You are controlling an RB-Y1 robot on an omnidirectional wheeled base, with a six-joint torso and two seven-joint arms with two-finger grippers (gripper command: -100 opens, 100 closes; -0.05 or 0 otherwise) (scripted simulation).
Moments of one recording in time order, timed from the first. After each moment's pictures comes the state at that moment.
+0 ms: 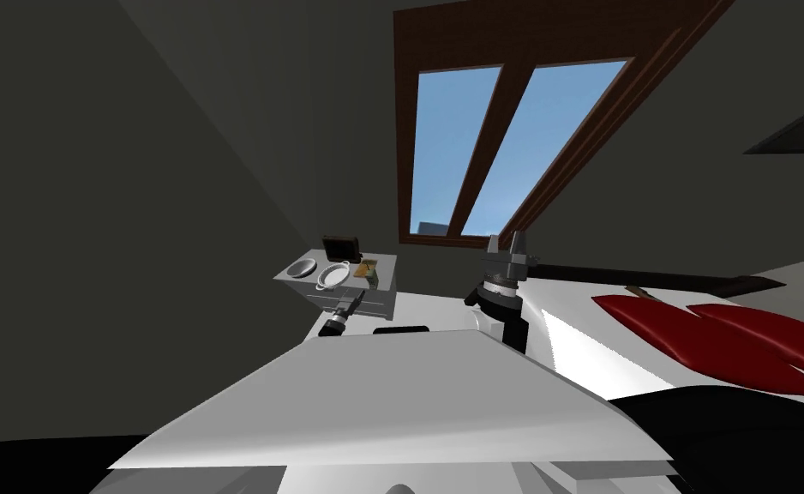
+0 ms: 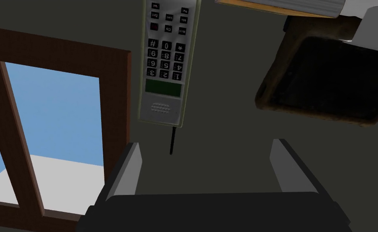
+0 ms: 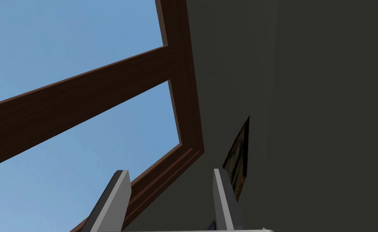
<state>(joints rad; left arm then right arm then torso) 0.40 0.12 0.10 -1.39 -0.67 -0.66 -0.66 0.53 0.03 -0.05 -2.32 -0.11 -0.60 -0.13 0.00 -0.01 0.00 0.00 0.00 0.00</state>
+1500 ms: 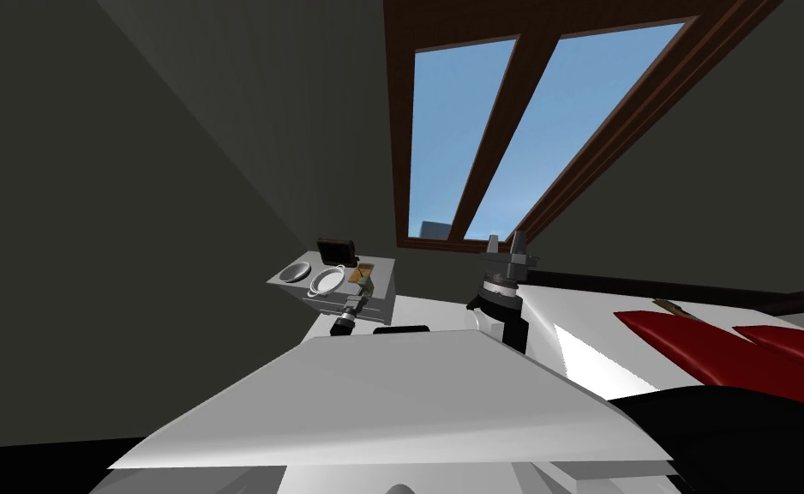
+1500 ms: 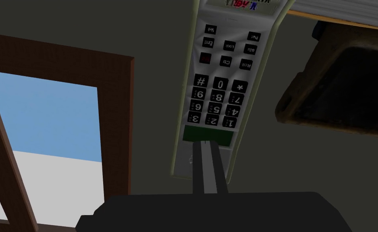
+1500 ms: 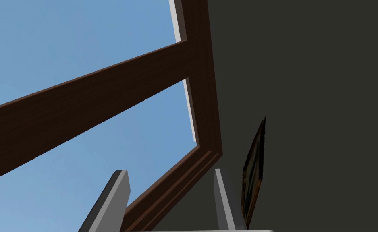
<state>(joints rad) 0.35 -0.01 0.15 -1.31 -0.73 -0.71 -0.73 0.53 0.03 -0.05 -2.32 -0.11 -0.60 -0.13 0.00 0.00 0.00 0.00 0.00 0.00</state>
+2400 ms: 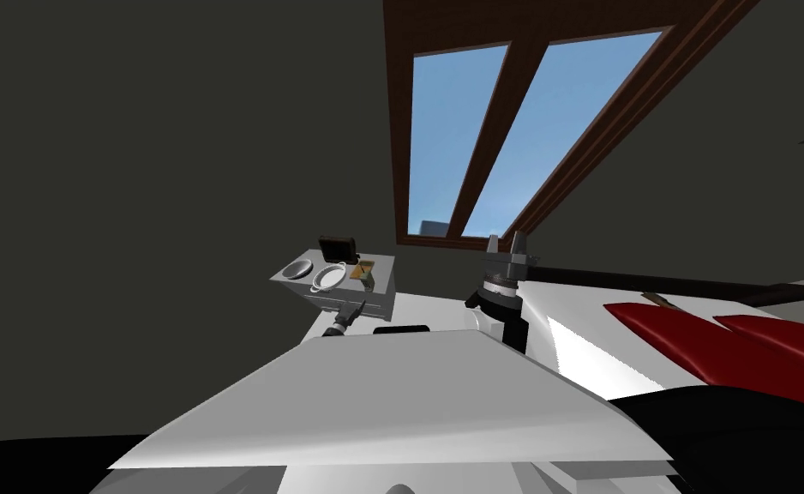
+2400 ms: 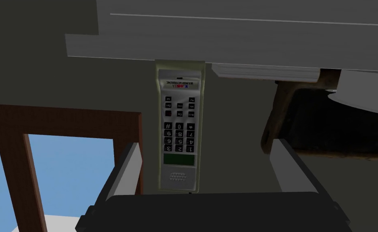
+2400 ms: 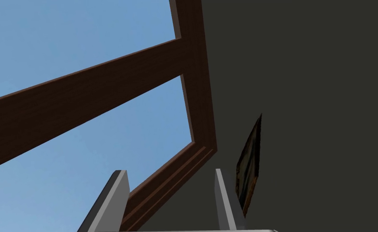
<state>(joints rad) 0.41 0.15 0.09 -1.27 -0.74 -0.62 -0.73 0.53 0.03 -0.05 -2.32 -0.11 -0.60 -0.13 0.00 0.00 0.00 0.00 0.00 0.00</state>
